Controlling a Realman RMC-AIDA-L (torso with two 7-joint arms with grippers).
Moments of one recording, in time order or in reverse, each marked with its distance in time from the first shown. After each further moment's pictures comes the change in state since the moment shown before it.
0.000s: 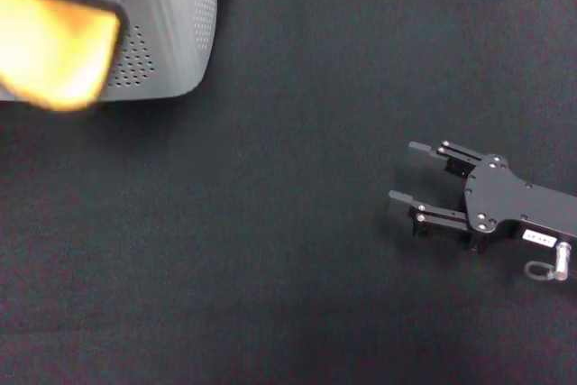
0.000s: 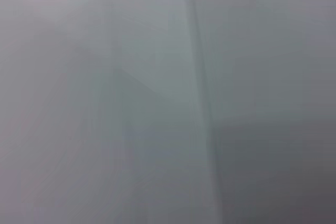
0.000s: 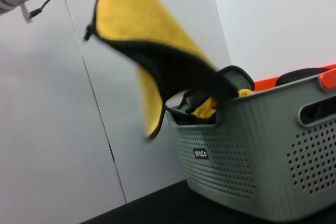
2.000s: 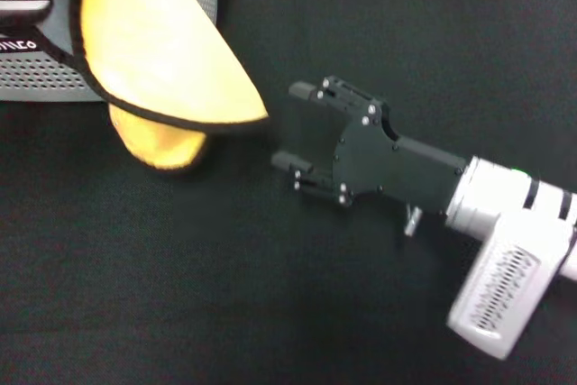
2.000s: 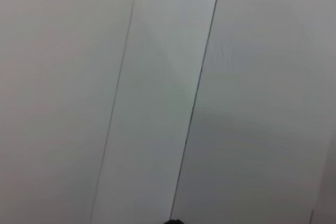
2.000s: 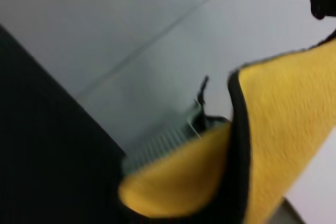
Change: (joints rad) left arm 0.031 -0.244 0.068 -0.160 0.187 0.054 0.003; right arm 0.040 0.014 -0.773 -0.293 0.839 0.502 -1.327
